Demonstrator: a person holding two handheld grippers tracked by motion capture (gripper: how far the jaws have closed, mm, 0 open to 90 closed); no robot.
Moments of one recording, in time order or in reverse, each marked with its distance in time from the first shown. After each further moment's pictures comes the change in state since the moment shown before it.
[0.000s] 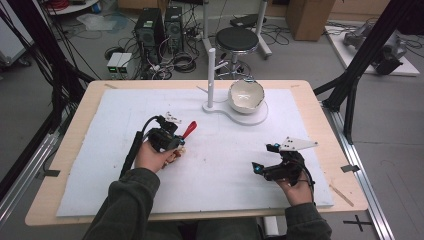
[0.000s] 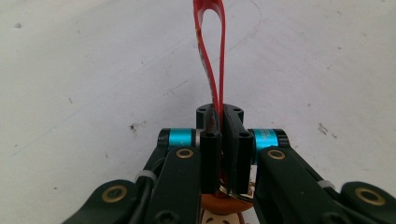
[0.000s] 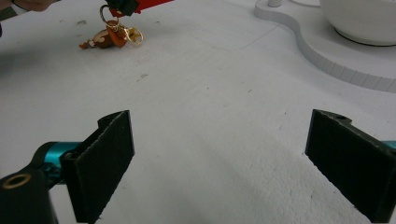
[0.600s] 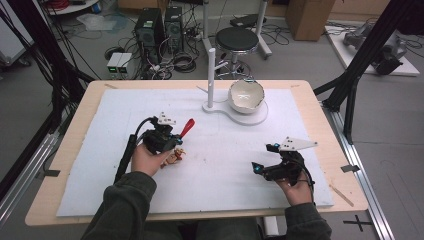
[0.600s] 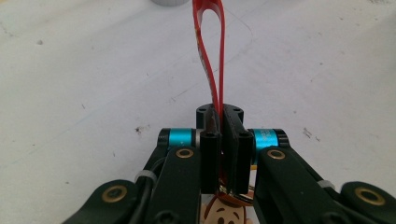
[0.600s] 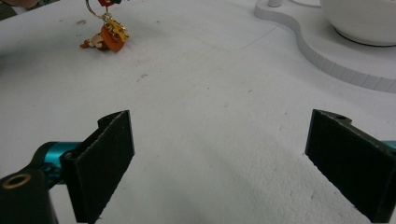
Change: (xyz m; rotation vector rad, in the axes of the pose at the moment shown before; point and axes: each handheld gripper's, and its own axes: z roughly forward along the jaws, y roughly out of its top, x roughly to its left) left arm -0.001 -0.007 -0.019 -0.096 -0.001 -0.004; right arm 0.000 0.000 0.001 -0.004 -0.003 -0.009
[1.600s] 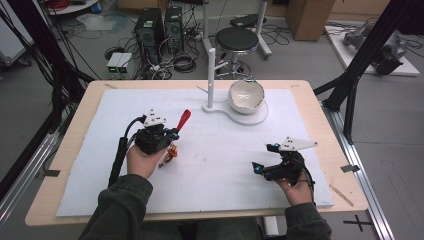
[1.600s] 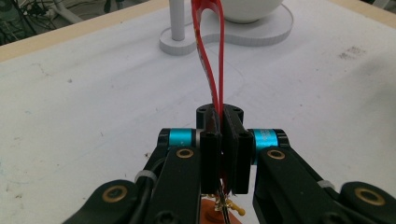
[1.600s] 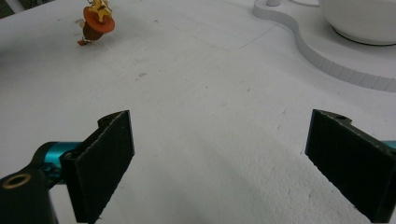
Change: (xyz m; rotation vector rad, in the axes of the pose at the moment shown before) left arm -0.001 -0.001 -0.029 -0.188 0.007 -0.038; right arm 0.000 0.000 0.000 0.004 -0.004 0.002
